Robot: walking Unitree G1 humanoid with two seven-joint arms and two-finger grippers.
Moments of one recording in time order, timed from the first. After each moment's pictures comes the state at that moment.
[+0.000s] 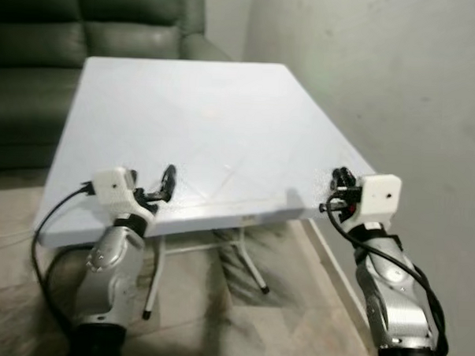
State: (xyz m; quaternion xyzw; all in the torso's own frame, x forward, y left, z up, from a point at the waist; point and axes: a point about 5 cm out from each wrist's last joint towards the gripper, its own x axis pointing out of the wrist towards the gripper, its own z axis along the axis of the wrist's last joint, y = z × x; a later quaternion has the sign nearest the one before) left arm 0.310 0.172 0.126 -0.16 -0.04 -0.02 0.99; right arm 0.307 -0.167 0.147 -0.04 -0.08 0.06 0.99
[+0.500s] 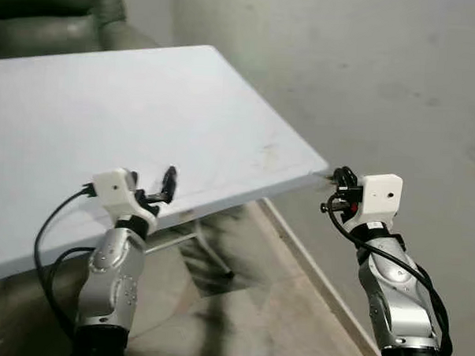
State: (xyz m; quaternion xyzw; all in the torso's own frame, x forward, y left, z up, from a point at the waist) left arm 0.310 0.166 0.125 -0.15 -0.03 -0.04 0.99; right arm 0.305 -0.174 0.146 -0.05 -0.07 0.05 0.99
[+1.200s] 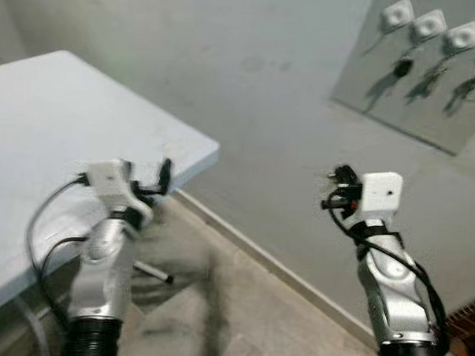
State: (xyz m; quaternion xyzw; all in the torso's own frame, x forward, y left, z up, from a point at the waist) left arm 0.316 0.171 0.134 -0.14 -0.04 -0.05 0.99; right arm 0.311 -0.175 0.145 -0.04 -0.08 0.04 1.00
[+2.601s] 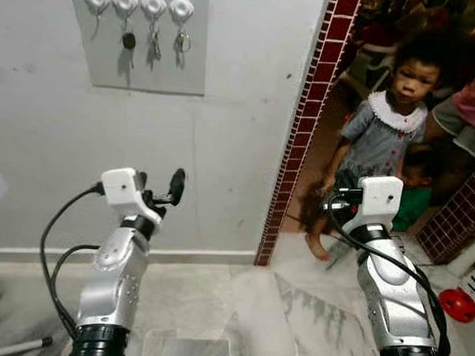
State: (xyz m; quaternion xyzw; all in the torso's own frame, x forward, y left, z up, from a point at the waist) left arm 0.310 0.158 0.121 -0.16 -0.02 -0.05 0.99; right arm 0.305 -0.177 0.141 -0.05 -0.07 0.04 1.00
